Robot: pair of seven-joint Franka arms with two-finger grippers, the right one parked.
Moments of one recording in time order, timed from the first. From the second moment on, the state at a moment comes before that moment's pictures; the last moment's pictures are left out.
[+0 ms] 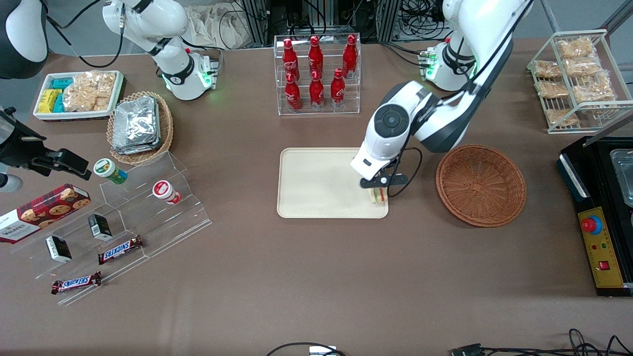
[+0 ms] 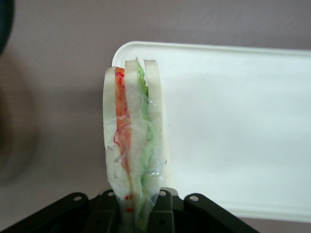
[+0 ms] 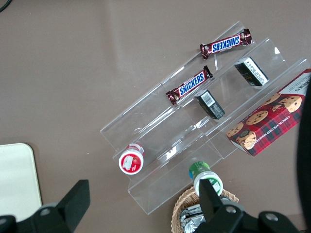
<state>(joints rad) -0.07 0.43 -0.62 -1.94 0.25 2.13 -0.82</state>
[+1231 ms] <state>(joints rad) -0.07 0.40 -0.63 -1.97 0.31 2.16 -0.83</state>
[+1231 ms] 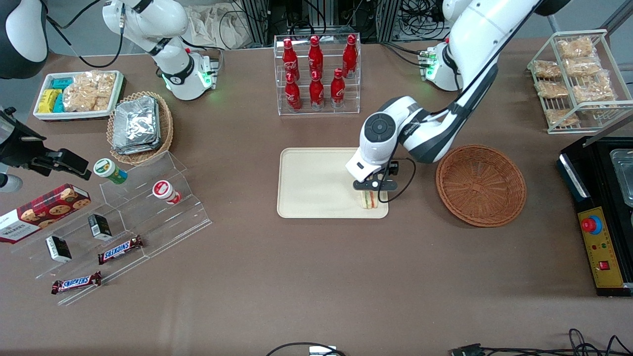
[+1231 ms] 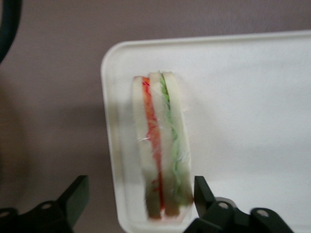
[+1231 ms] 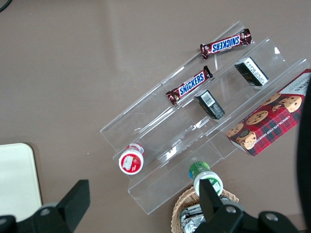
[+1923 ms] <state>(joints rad) -0.02 0.14 -0.31 -1.53 0.05 1.51 -0.53</state>
